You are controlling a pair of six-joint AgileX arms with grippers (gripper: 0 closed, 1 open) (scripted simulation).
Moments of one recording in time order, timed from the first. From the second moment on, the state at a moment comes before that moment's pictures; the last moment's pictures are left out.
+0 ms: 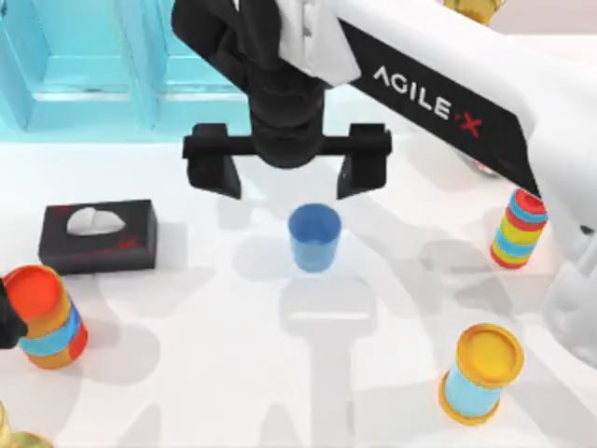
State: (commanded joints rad) left arm 0.00 0.00 0.00 0.00 0.00 0.00; right arm 0.78 2.43 2.41 -1.41 0.15 0.80
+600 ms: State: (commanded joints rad) left arm 0.00 0.00 0.00 0.00 0.00 0.00; right arm 0.76 2.48 2.14 -1.08 0.15 0.77
